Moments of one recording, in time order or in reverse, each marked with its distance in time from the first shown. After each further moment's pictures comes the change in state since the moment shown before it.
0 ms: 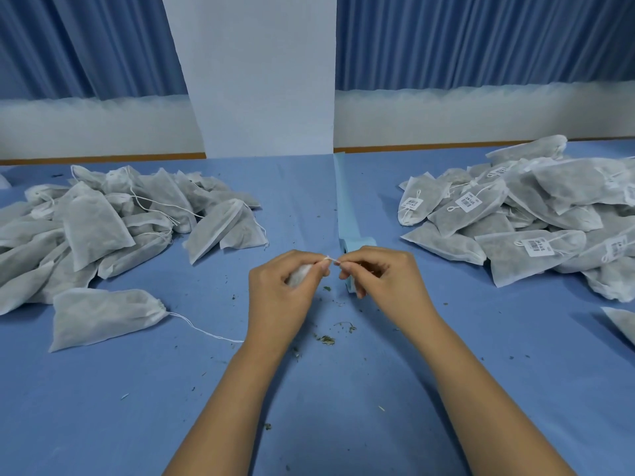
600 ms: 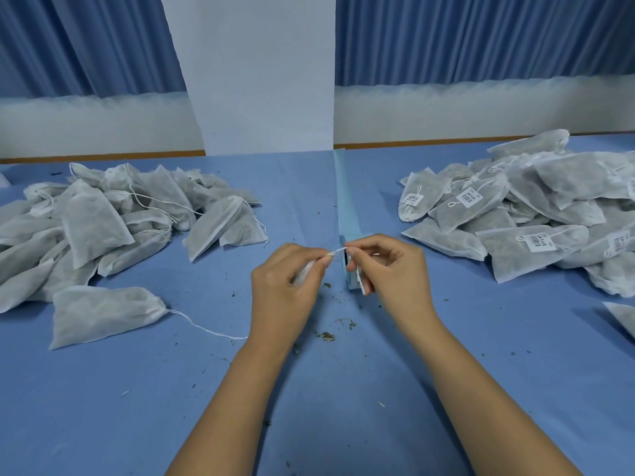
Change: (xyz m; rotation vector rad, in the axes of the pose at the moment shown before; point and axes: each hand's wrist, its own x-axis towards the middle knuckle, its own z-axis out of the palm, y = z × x) left_hand -0.002 0.003 0.003 0.157 0.049 0.148; right_hand -0.002 -0.014 0.005 0.233 0.196 0.193
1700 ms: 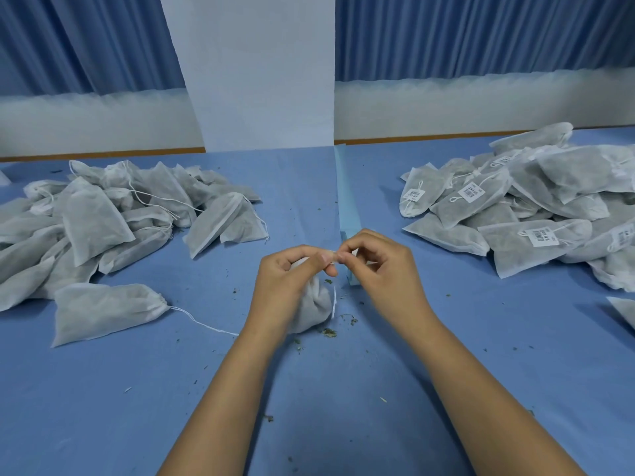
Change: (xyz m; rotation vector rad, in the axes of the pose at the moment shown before) left_hand 0.010 0.006 -0.008 -0.529 -0.265 -0.543; right_hand -0.003 0.002 0.004 -0.221 -0.151 -0.210
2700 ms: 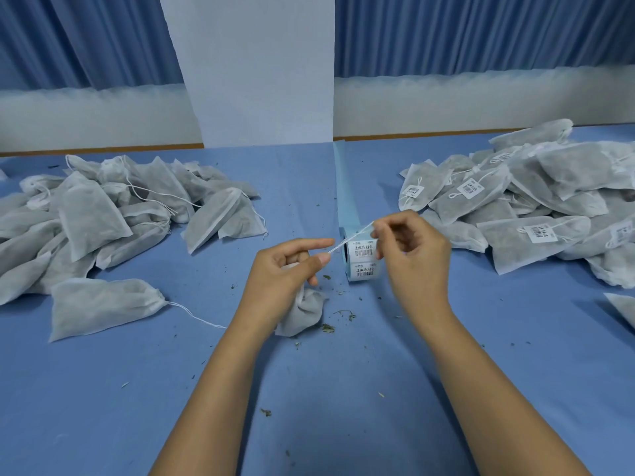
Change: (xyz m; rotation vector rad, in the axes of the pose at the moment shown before) left_hand 0.002 -0.001 -0.008 0.090 -0.030 0.015; right_hand 0.004 0.002 -0.015 -0.018 0.344 -0.015
